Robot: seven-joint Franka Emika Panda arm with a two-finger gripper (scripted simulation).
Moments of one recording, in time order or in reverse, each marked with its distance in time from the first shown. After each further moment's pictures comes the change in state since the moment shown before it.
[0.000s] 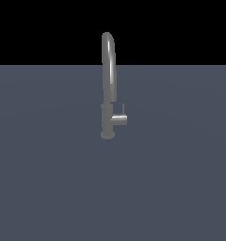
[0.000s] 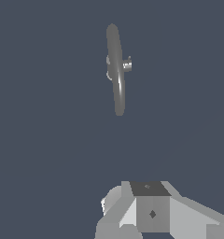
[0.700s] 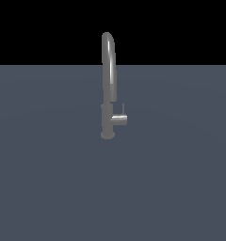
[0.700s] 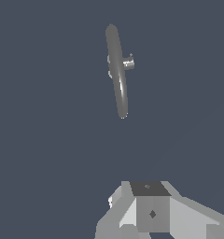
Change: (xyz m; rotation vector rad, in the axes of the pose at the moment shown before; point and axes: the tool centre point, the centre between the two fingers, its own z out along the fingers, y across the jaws) arm 0.019 -0.001 0.004 0.037 -0.044 0.041
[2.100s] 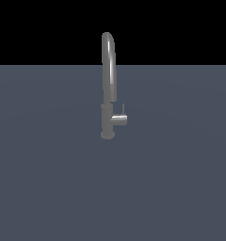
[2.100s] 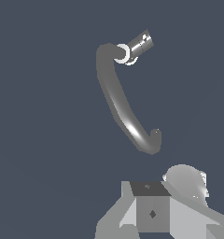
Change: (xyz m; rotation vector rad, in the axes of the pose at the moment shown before) arm 0.147 0.009 0.058 0.311 -0.371 0.342
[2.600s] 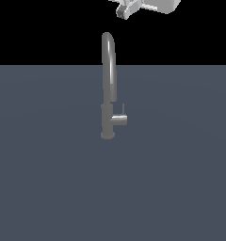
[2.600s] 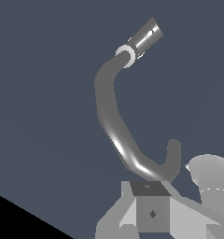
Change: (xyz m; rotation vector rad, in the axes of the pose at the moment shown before) arm 0.064 0.000 0.016 0.132 -0.155 0.140
